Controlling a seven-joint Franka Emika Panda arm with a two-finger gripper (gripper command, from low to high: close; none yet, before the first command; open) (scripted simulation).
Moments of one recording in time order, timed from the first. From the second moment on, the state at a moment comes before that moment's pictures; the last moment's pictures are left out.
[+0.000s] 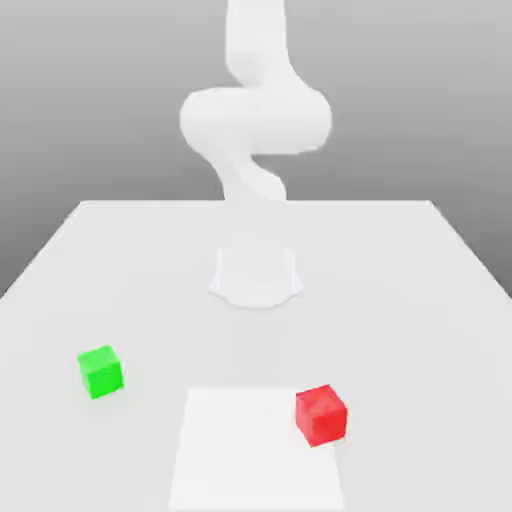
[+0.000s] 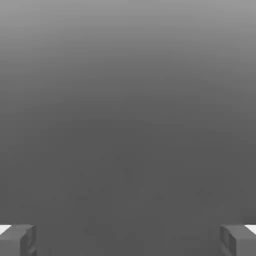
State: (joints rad) arm 0.02 -0.72 0.00 -2.35 0.01 2.35 0.78
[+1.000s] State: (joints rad) arm 0.19 0.24 0.02 -2.73 -0.03 2.97 0.66
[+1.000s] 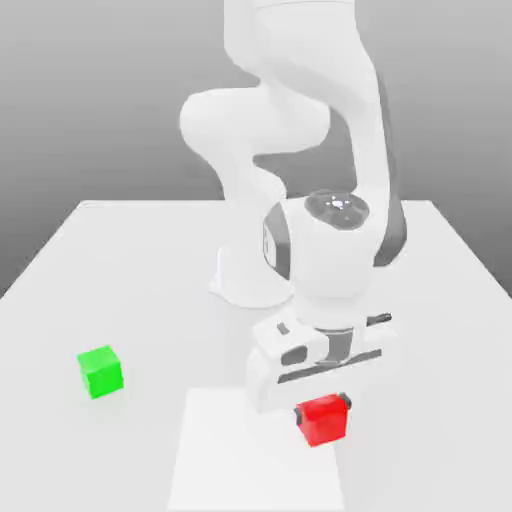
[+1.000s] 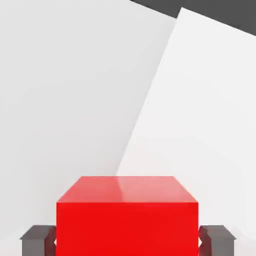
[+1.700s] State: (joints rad) arm -0.12 -0.08 -0.13 -2.80 -0.03 2.73 0.59
